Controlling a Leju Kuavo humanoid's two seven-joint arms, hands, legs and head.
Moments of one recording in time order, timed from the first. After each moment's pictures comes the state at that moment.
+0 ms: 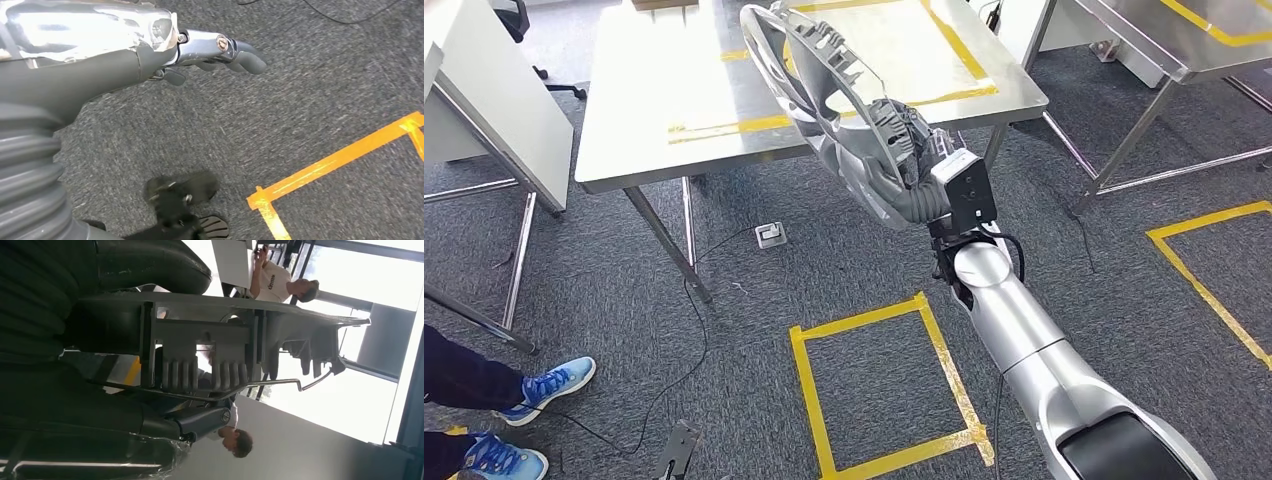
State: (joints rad) left arm -0.10 0.03 -0.52 -0.28 0.32 0.27 -0.27; right arm -0.76 0.00 0.40 -0.94 0.12 -0.03 -0.35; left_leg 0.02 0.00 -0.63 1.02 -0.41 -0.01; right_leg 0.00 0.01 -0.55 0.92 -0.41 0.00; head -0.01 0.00
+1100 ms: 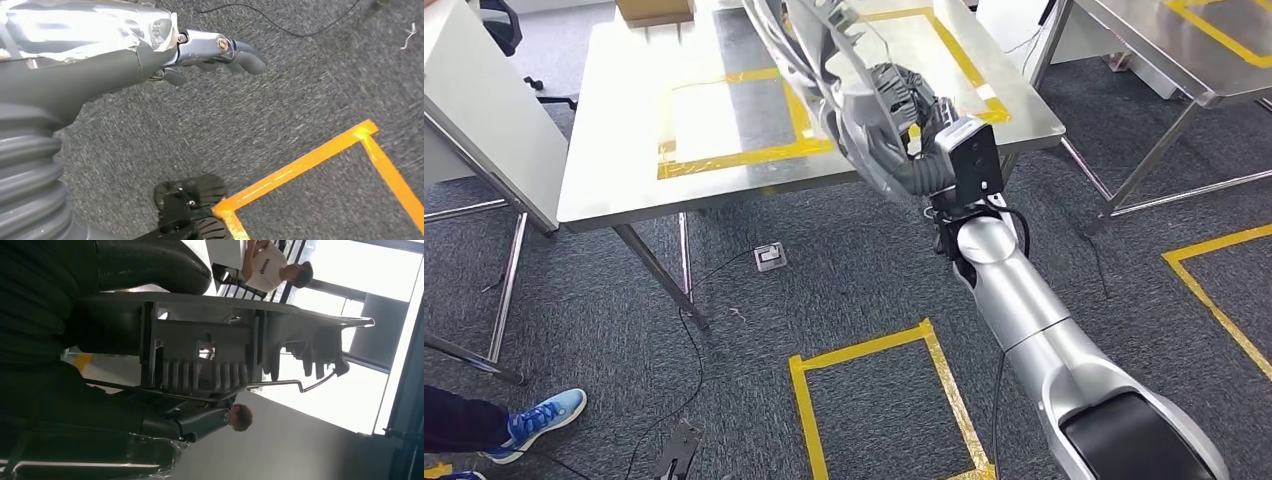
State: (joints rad) left arm -0.10 0.03 -0.49 -0.28 0.27 0.26 -0.28; right arm -0.85 0.00 0.40 -0.93 0.11 -0.05 -0.32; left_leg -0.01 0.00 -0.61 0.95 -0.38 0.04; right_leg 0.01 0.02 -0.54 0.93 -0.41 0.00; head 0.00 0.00
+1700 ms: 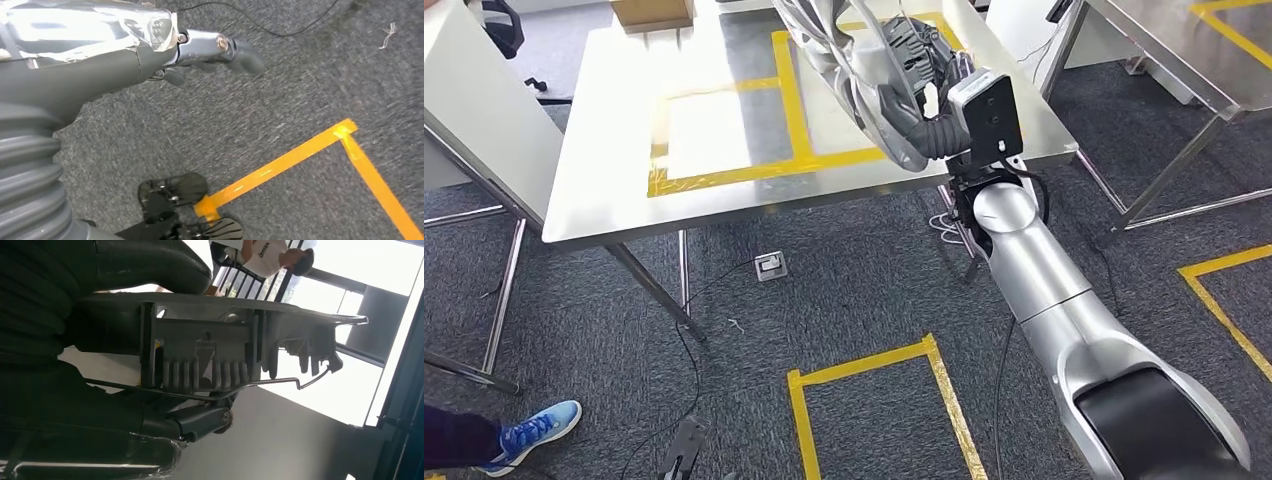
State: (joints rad) left arm -0.11 0.02 -0.49 -0.29 0.24 0.25 -0.27; right arm -0.93 -0.02 0.40 -0.93 0.12 -0.06 -0.29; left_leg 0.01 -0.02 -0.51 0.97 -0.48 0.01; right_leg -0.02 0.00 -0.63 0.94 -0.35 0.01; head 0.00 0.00
